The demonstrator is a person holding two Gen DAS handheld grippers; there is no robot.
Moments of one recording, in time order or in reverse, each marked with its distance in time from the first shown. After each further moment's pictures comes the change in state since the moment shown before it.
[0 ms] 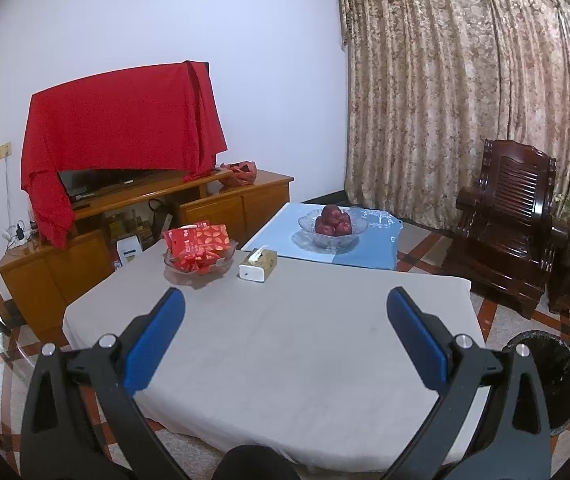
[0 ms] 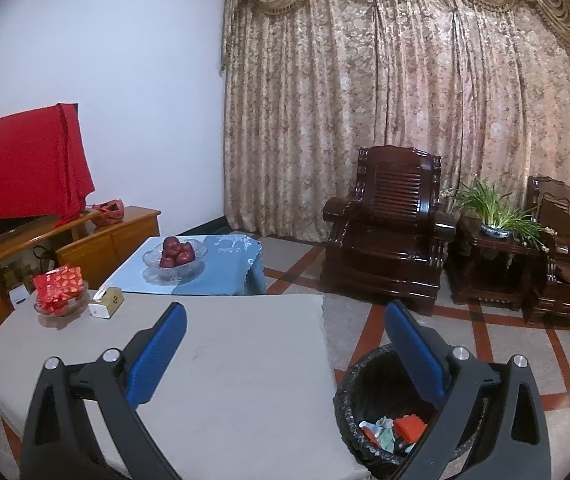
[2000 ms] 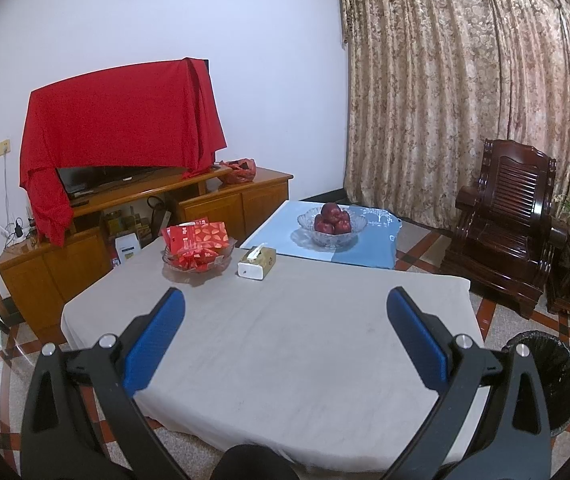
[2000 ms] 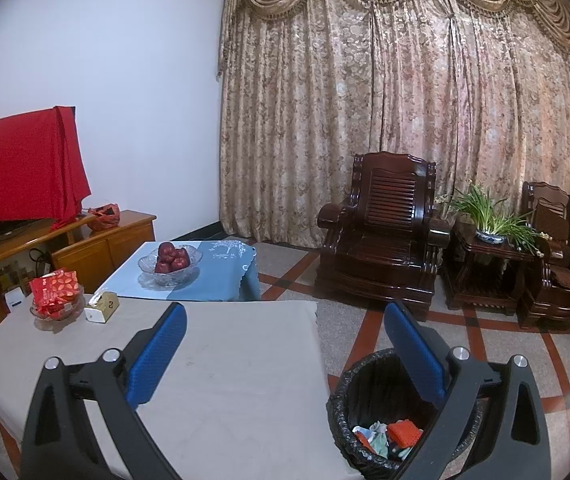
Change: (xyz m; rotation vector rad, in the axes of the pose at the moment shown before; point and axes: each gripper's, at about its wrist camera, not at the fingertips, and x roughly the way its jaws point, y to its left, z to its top) left arm 0.000 -0.010 -0.007 -0.008 0.004 -0.005; right arm -0.002 -0.003 0.010 -0.005 -0.011 -0.015
